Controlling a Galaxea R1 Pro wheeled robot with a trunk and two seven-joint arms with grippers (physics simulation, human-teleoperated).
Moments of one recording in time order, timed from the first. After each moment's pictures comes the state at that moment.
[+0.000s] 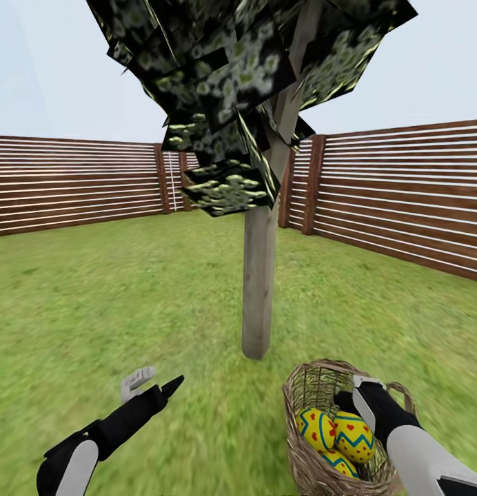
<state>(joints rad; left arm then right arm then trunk) -0.07 -0.02 0.11 -1.61 0.65 0.70 -0.12 -0.70 -0.10 -0.19 -0.39 -0.01 0.51 -0.14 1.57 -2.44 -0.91</state>
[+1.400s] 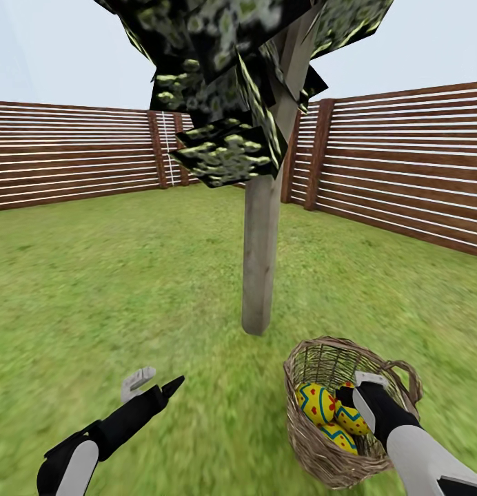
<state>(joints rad) -0.07 -0.02 0.11 -1.61 0.65 0.70 -0.13 -0.70 -0.10 -0.19 -0.39 -0.01 0.43 -0.18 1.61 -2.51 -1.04</state>
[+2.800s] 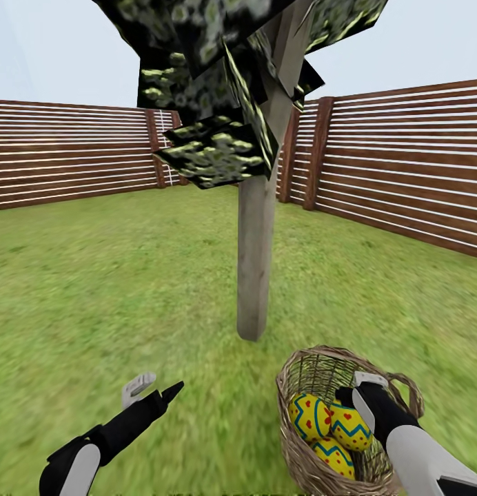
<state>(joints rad) -0.07 -0.02 0.11 -1.55 0.65 0.68 -0.12 -0.70 -0.10 -0.19 -0.39 -0.01 0.43 -0.18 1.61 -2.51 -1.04</state>
